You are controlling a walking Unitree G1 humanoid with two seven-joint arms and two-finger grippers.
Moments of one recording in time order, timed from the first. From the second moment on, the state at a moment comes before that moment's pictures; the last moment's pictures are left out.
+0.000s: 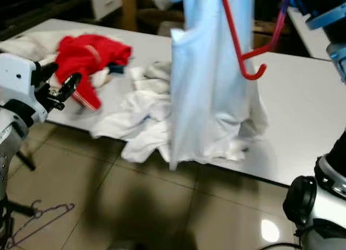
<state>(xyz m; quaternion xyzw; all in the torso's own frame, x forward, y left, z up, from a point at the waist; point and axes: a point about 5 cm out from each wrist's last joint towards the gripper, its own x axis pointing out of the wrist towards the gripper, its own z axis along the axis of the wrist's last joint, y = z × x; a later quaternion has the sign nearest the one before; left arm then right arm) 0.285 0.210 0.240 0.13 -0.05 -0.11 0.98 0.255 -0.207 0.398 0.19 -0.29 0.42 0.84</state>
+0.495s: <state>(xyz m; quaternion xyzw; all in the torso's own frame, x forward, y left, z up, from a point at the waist) 0.284 0.216 0.241 0.14 -0.04 -0.10 0.99 0.258 -0.209 0.422 0.22 -0.33 0.43 0.81</state>
